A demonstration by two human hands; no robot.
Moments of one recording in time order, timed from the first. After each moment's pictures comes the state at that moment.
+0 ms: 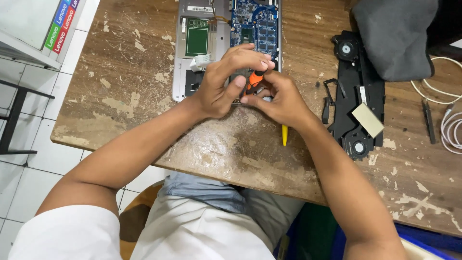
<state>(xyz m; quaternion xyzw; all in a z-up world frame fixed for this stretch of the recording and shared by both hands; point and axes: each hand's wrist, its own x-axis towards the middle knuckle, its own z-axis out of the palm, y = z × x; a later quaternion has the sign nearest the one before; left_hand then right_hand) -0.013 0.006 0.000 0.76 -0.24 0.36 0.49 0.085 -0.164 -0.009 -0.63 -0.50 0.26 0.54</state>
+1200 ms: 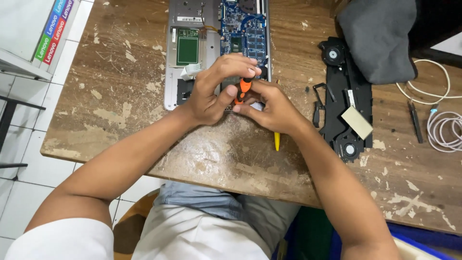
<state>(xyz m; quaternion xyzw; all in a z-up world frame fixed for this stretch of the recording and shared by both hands) 0.010 0.005 -0.009 0.69 -0.26 0.43 0.52 0.090 -0.160 -0.008 -0.61 -0.52 0.24 0.55</state>
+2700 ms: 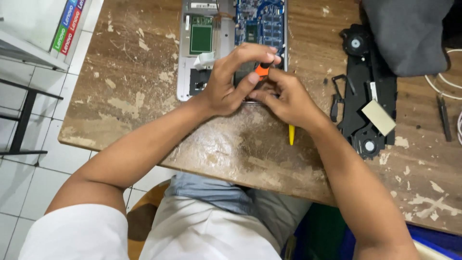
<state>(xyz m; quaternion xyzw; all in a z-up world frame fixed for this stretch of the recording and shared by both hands) 0.001 0.009 -0.001 0.74 -0.26 0.37 0.50 0.090 -0.163 0.002 -0.66 -0.51 0.22 0.51</state>
